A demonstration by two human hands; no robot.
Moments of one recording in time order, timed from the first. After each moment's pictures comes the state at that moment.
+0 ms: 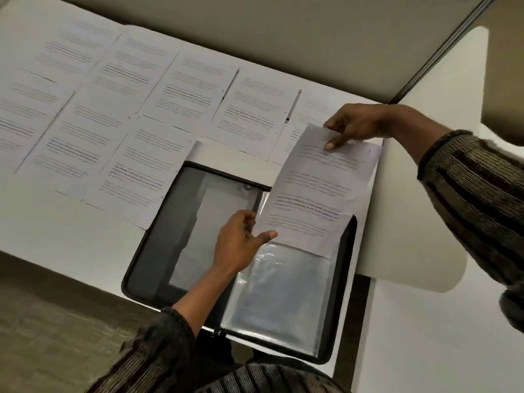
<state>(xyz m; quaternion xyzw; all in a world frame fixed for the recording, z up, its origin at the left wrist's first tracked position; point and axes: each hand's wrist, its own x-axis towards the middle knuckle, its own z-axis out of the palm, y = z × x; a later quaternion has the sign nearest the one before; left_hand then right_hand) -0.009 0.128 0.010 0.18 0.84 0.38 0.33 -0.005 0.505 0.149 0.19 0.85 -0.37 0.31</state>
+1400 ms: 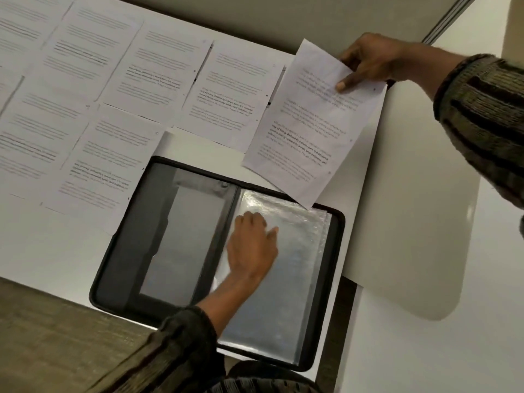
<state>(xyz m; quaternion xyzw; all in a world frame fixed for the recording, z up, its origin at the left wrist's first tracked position) 0.044 0.214 -0.005 0.26 0.92 0.20 0.22 -0.034 0.628 0.124 0.24 0.90 -0.31 0.19</state>
